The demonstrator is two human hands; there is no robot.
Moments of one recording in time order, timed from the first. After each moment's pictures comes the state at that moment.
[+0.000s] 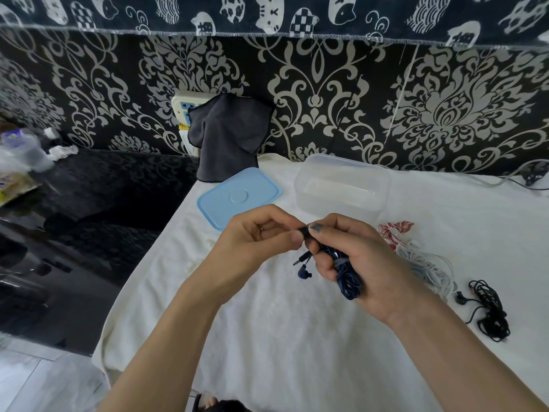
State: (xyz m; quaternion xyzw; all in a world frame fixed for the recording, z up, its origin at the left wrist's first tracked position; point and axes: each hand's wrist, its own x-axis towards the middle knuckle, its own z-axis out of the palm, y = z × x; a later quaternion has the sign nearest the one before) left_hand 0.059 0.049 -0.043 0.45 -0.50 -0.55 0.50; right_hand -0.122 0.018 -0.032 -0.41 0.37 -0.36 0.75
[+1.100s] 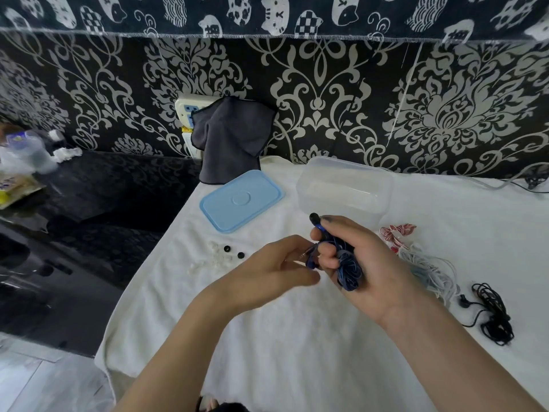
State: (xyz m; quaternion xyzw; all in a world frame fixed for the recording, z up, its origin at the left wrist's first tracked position) left_hand 0.049 0.053 -0.056 0.54 -0.55 -0.58 0.28; right_hand -0.116 0.013 -0.038 -0.25 0.38 -0.39 0.80
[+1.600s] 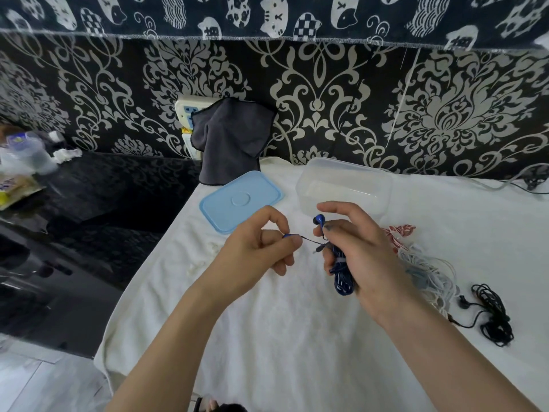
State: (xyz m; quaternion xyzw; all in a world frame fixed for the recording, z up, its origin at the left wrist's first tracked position) left_hand 0.058 0.049 -0.042 0.58 -0.50 -0.49 0.42; right_hand -0.118 0.015 -0.045 -0.47 0.45 -0.43 0.63
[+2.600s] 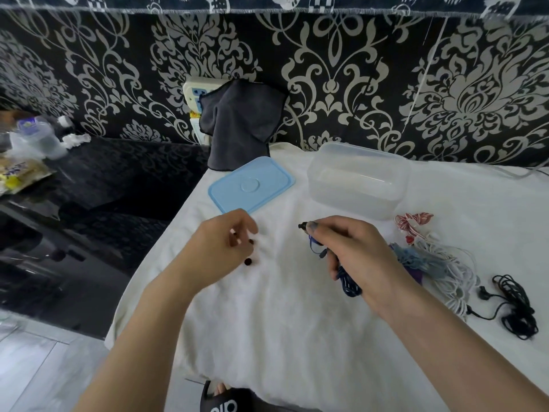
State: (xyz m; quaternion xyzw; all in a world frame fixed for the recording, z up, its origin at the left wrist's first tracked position) left_hand 0.119 0.062 -0.066 0.72 -0.58 -0.30 0.25; right_hand -0.107 0.019 -0.061 -0.52 0.50 -0.32 0.61
